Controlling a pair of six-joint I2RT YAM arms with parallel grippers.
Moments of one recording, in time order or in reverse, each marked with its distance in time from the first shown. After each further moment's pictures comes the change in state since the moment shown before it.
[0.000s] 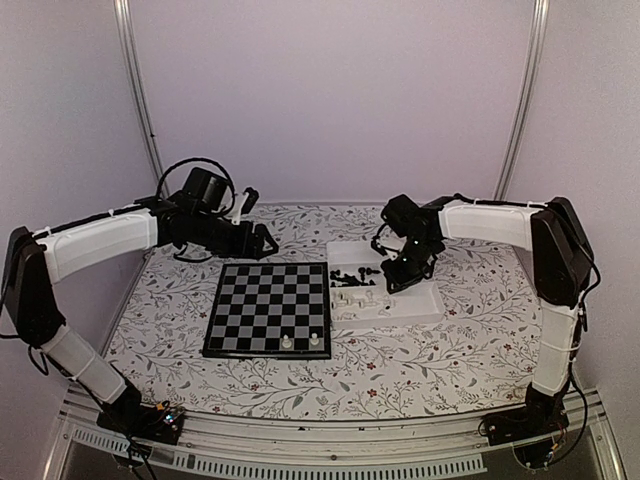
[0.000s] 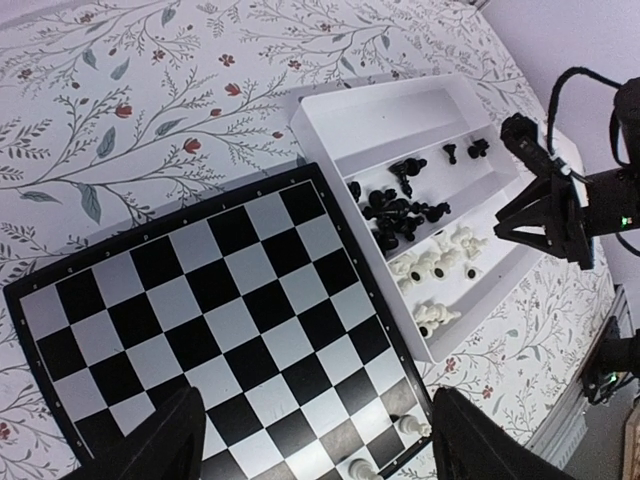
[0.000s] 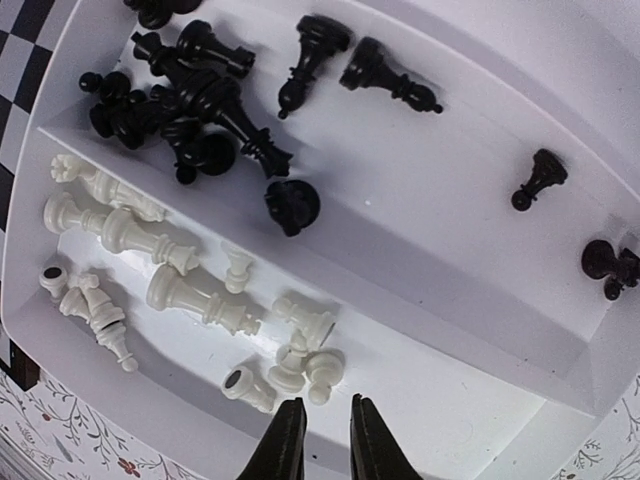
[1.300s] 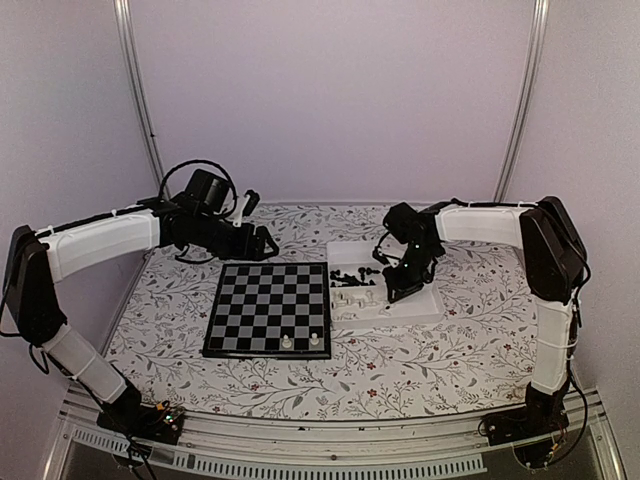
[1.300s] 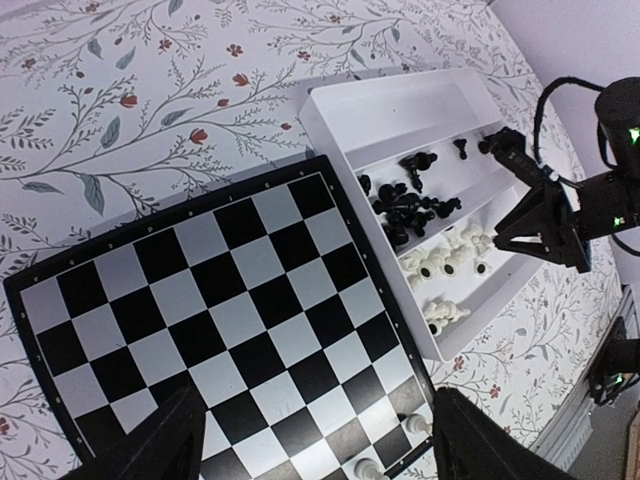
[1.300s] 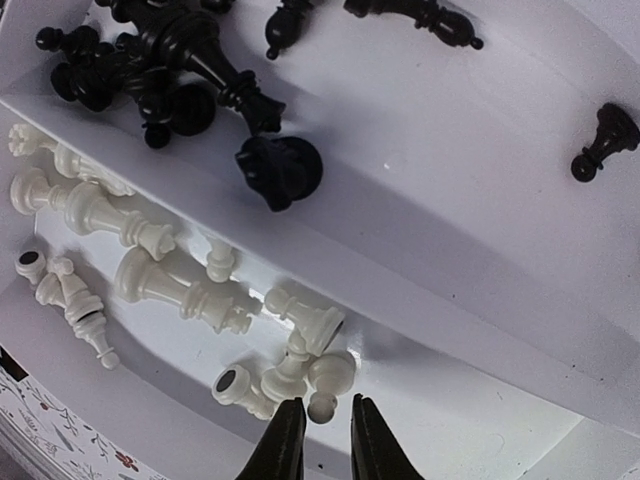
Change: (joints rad) left arm -0.006 0.013 0.001 -0.002 -0.015 -0.006; right arm -0.031 0.046 -0.010 -0.017 -0.079 -0.004
